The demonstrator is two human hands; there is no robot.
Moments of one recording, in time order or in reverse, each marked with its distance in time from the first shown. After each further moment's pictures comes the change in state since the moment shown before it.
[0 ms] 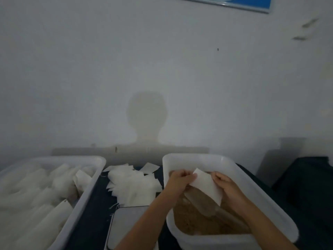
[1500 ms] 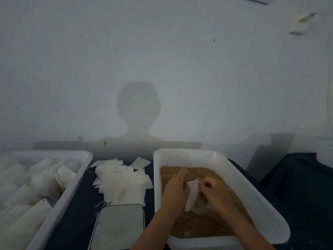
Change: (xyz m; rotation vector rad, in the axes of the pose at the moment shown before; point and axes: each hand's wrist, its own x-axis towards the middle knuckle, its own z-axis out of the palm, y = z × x) left_hand 0.011 -0.048 0.020 0.680 0.196 0.433; right_hand -0.011 0.010 0.025 -0.401 0.171 -0.100
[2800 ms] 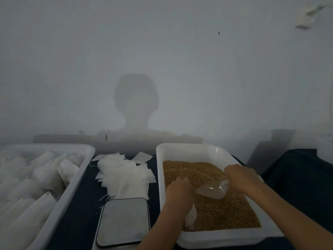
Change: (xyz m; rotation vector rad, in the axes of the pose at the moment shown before) left_hand -0.007 0.002 -0.001 0.442 -0.265 -0.126; right_hand 0.021 -0.033 -0.059 -1.290 -0.246 0.064
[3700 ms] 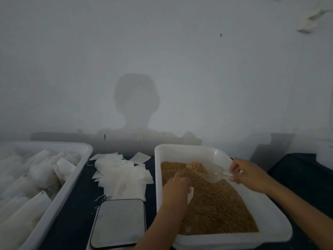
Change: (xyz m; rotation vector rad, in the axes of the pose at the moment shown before) left_hand 0.008 -0.006 -0.001 -0.069 0.099 0.075; right_hand -0.009 0.041 -0.006 0.661 0.117 -0.136
